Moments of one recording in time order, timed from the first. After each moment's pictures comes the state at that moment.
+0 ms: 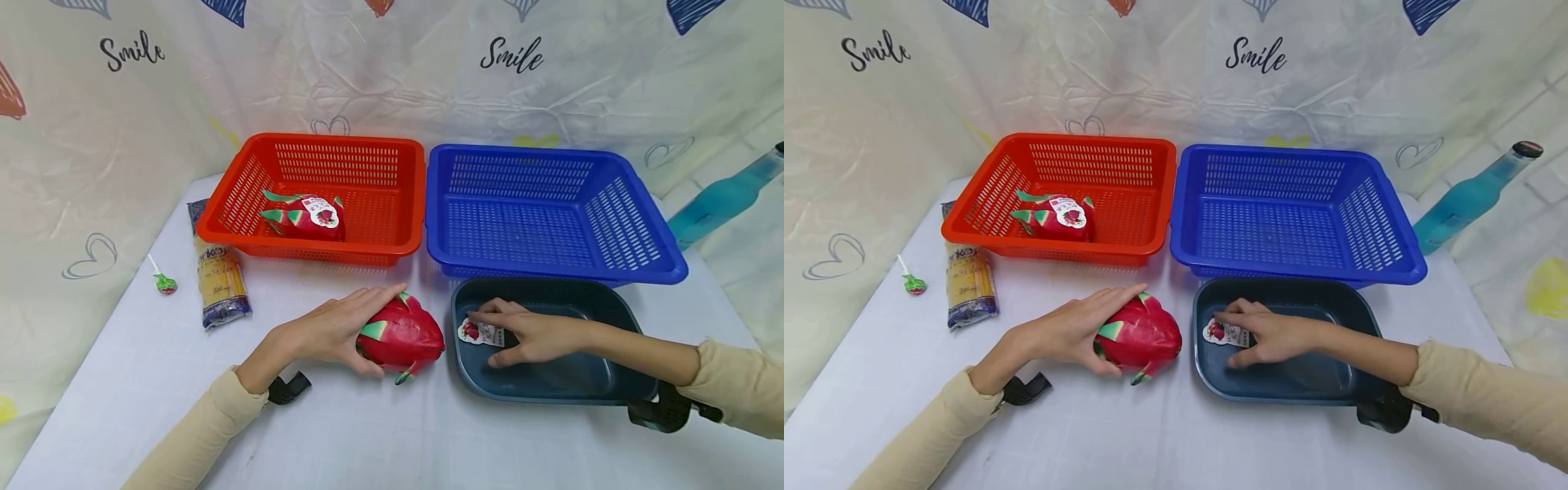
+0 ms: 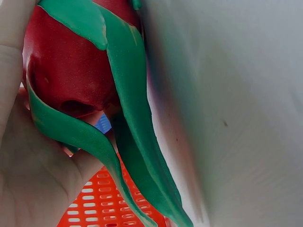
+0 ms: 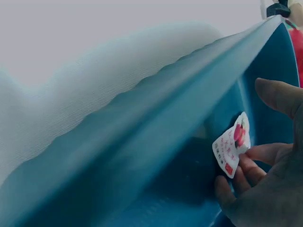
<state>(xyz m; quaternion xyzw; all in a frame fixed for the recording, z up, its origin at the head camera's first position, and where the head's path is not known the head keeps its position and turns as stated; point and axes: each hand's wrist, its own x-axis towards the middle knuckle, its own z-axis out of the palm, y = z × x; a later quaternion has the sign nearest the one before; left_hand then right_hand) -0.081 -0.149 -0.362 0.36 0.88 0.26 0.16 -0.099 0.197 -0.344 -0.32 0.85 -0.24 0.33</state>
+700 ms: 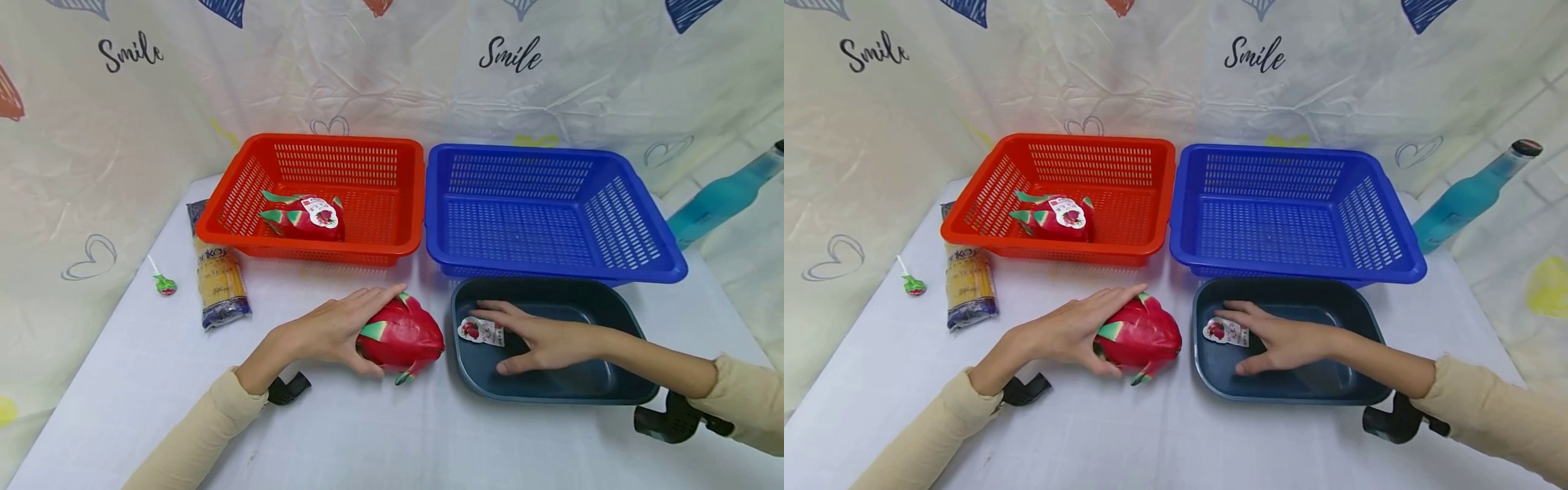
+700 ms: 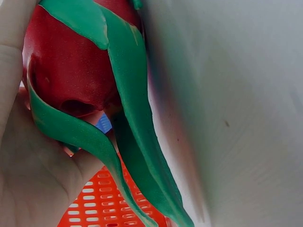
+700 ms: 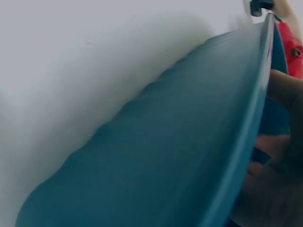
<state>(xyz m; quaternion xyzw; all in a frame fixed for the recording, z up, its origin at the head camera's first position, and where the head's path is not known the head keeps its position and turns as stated) -0.081 -0.149 -0.363 0.36 0.88 0.26 0.16 -0.091 0.209 -0.346 -0.32 0.83 -0.28 0.35</state>
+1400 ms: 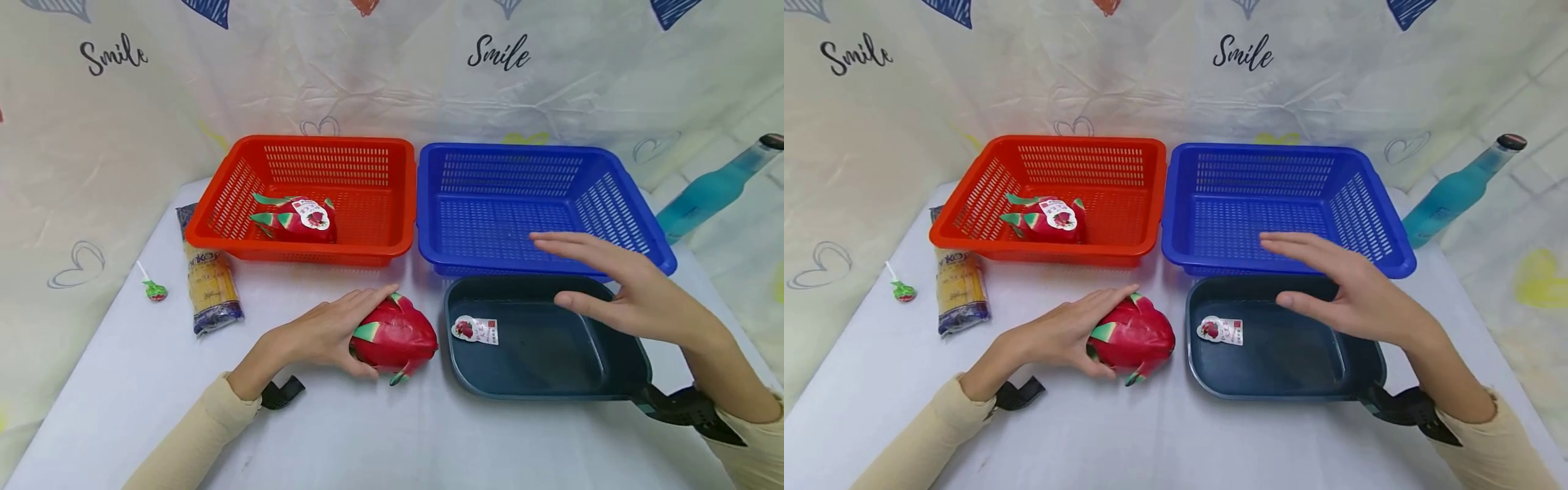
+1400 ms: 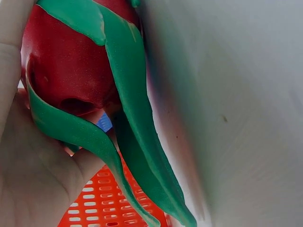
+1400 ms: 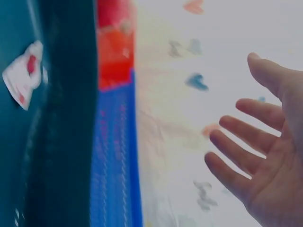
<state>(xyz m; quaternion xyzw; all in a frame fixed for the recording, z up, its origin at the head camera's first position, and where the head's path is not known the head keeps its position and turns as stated) -0.082 -0.147 -0.361 0.34 0.88 0.27 0.19 -0.085 0.252 -0.269 -0.39 0.87 -0.29 -0.07</state>
